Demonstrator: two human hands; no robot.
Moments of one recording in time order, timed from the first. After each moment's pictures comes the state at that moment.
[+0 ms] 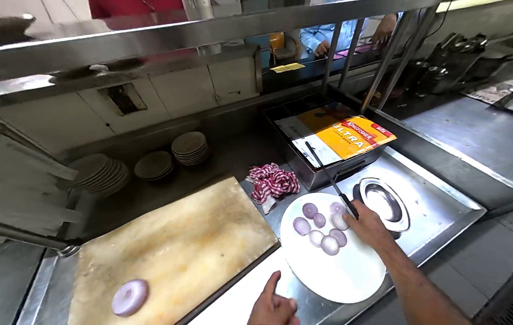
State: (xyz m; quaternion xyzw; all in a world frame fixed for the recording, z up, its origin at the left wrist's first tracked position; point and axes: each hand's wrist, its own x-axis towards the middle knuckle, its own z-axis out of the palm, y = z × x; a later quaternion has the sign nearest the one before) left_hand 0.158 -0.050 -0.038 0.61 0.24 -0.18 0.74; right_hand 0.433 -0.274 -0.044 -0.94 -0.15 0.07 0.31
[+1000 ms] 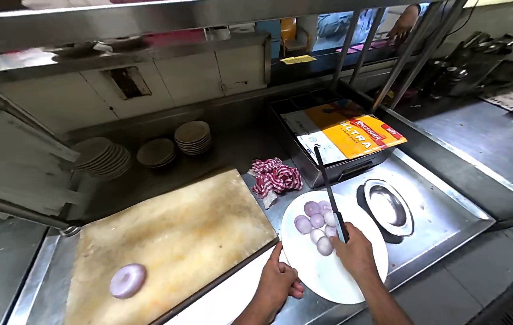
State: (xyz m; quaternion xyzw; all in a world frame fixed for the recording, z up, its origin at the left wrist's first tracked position) left_hand 0.221 -0.065 -0.062 0.55 0.27 -0.11 0.79; right_hand 0.357 -0.239 -0.049 -0.93 -0.04 0.07 0.35
